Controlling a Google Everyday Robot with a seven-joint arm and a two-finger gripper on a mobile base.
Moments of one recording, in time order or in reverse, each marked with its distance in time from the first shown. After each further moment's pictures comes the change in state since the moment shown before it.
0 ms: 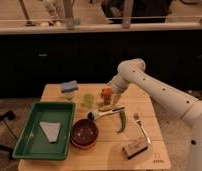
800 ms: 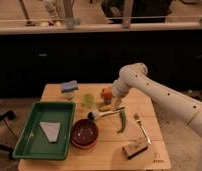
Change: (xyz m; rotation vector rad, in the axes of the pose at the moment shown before) arm -0.005 0.029 -0.004 -0.004 -0.023 -0.009
